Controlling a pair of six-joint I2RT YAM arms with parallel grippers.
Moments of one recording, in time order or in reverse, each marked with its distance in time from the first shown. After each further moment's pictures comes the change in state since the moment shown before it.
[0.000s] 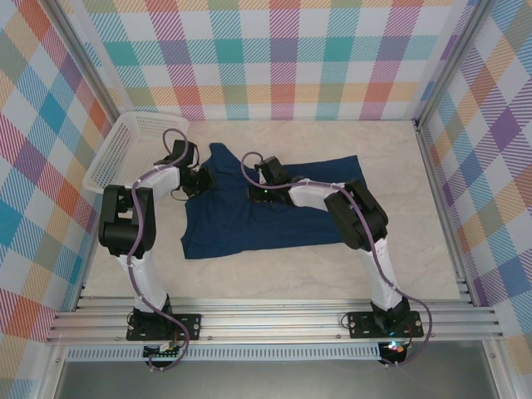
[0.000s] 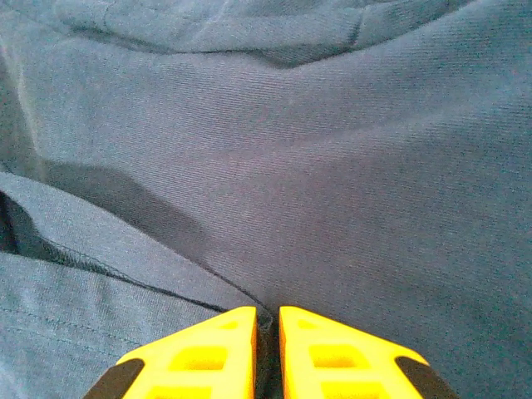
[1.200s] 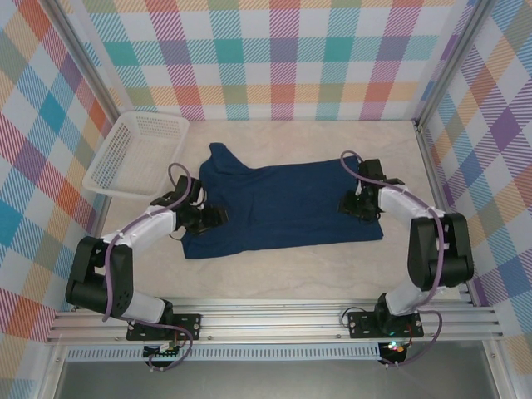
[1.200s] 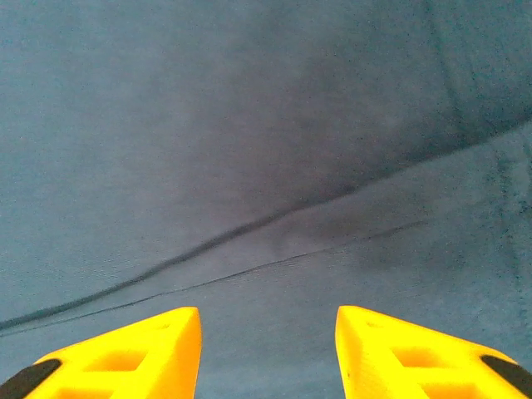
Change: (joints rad) left arm -0.156 -0.487 -0.490 -0.055 -0.014 -0.030; right arm -0.550 -0.597 -0.509 -0.543 0.041 -0.107
